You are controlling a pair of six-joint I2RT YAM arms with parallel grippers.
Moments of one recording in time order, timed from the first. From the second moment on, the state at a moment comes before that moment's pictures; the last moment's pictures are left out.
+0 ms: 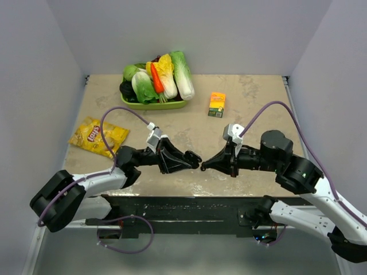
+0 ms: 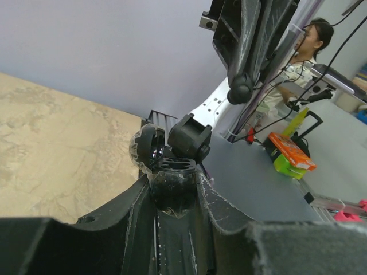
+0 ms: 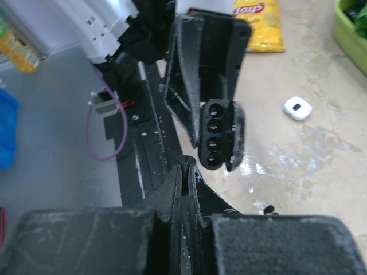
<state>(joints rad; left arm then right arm) -0.70 1.23 0.35 1.30 0.83 -0.74 0.86 0.74 1.06 -0.58 -0.42 0.04</state>
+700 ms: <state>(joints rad) -0.74 1.18 0.37 1.29 0.91 -0.74 0.93 0.82 1.06 -0.56 -0.48 0.06</state>
